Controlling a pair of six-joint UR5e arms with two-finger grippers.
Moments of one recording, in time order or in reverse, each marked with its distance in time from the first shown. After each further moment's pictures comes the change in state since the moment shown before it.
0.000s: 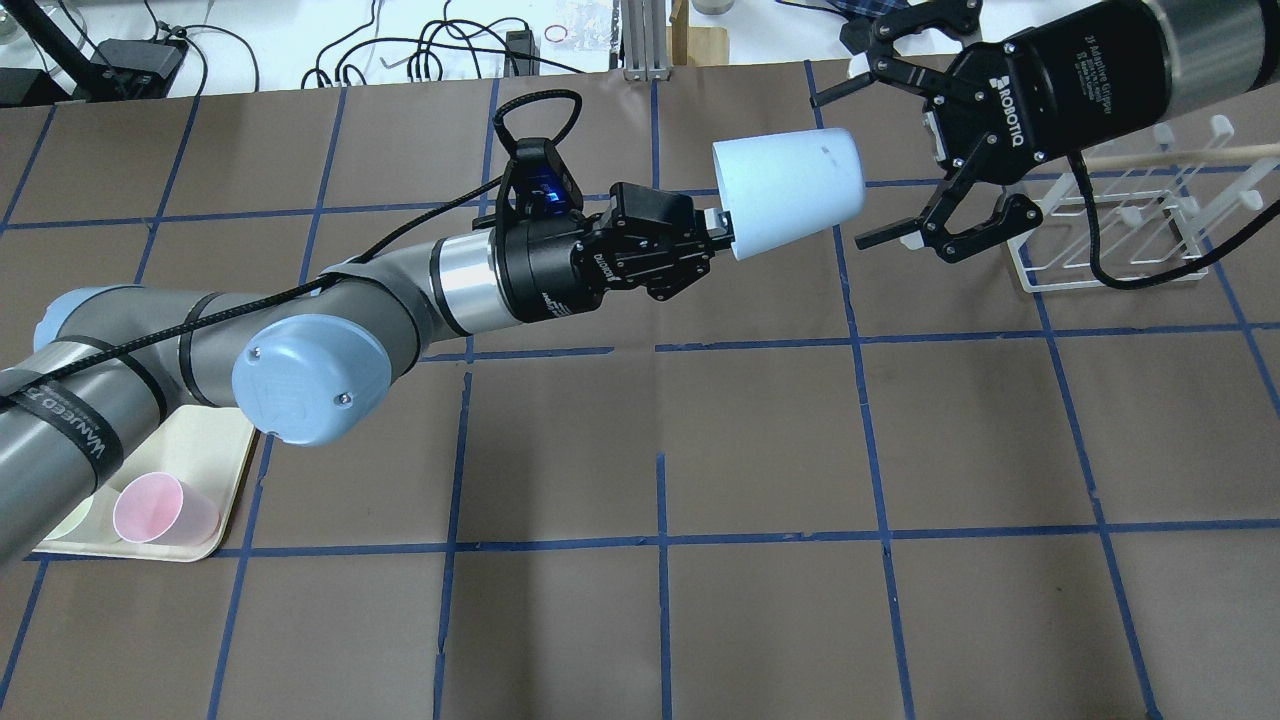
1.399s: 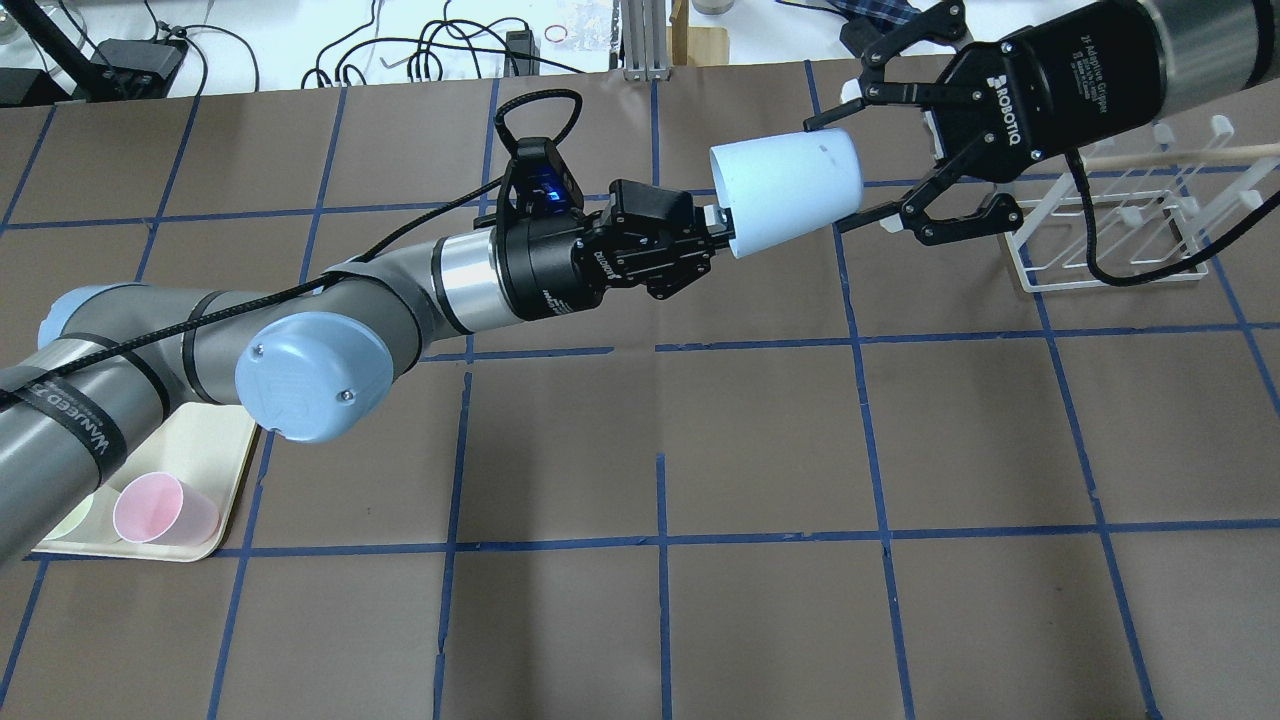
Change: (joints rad) left arm 0.000 -0.006 0.004 0.000 -0.006 -0.006; right arm 0.001 0.008 -0.002 -0.011 -0.002 -0.001
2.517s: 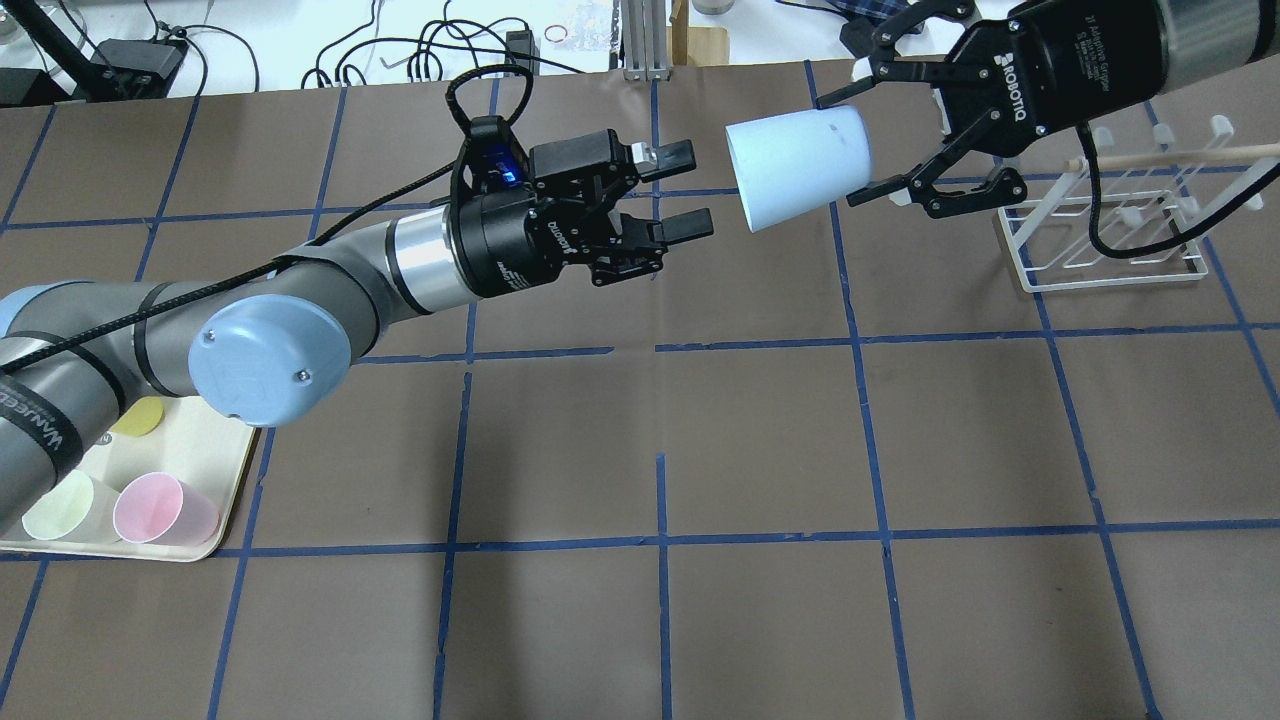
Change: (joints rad) left arm 0.099 0.014 0.007 -0.001 0.036 -0.083; right arm -0.010 0.028 -0.016 -0.135 -0.025 0.014
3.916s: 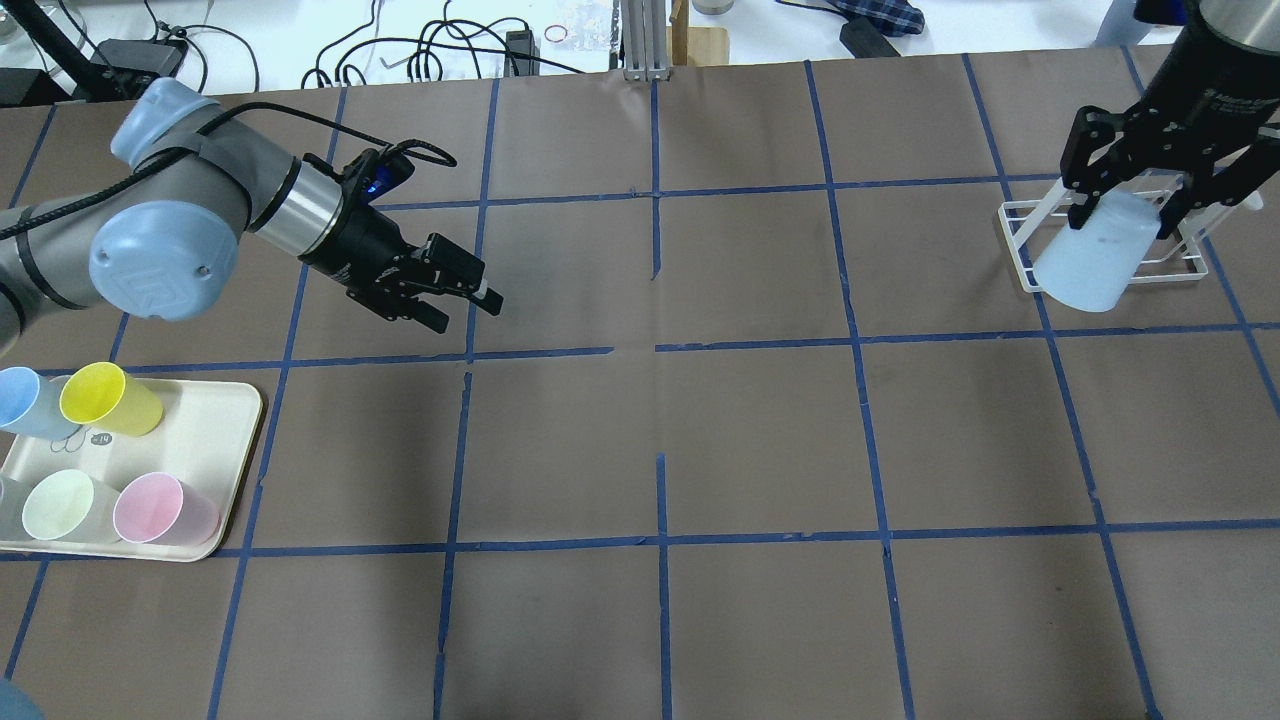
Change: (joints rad) left arm 0.194 -0.111 0.194 0.343 1.353 -0.248; right arm -0.003 0.029 0.013 -0.639 -1.074 -0.152
